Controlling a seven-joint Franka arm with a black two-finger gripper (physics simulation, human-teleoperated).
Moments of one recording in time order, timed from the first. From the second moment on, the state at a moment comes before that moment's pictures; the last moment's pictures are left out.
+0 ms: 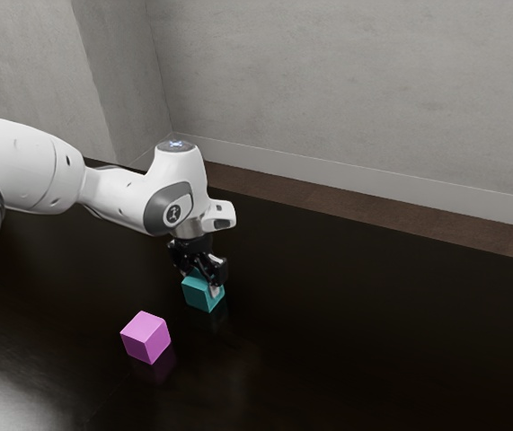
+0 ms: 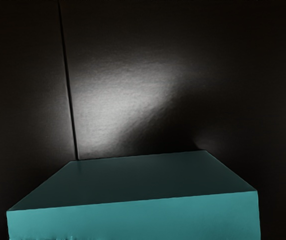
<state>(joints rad) -0.01 0.44 -0.04 -1.90 0.03 2.30 0.05</state>
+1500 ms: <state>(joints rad) -0.01 -0.11 0.00 -2.44 0.03 2.30 0.04</state>
